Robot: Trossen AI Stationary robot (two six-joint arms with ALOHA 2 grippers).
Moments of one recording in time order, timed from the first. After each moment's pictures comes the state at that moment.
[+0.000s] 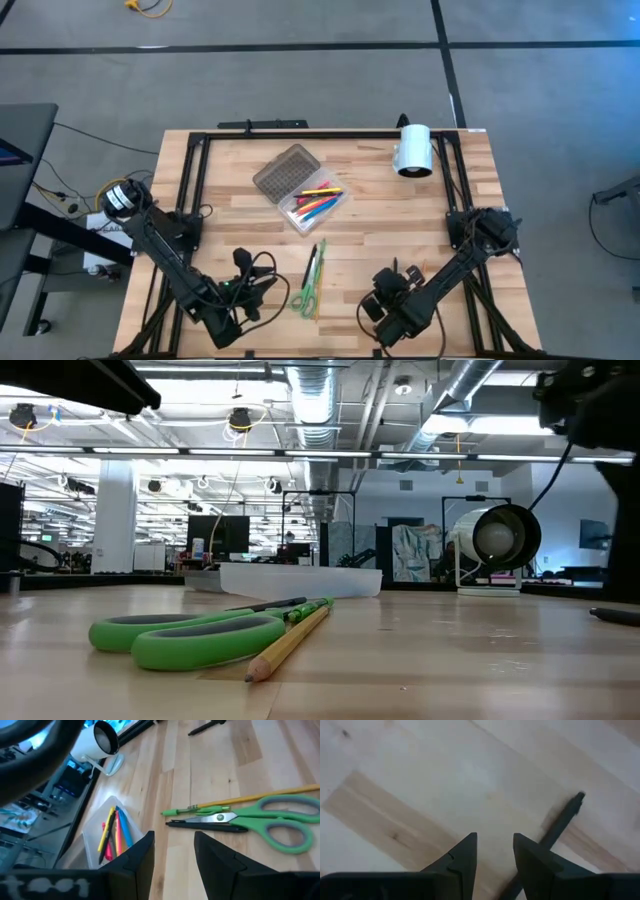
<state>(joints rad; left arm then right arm) -0.88 1.63 1.02 -0.58 -1.07 -0.48 0.79 2.02 1.35 -1.09 0.41 1.70</state>
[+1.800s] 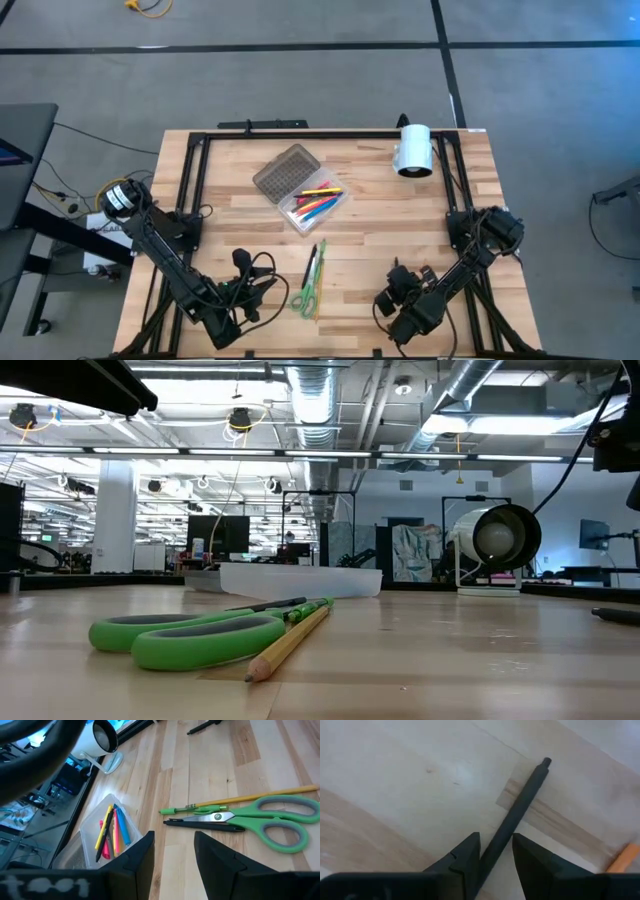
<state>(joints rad) -0.89 1.63 1.02 -0.59 -1.07 -0.51 0.82 2.01 1.16 -1.01 0.38 1.84</state>
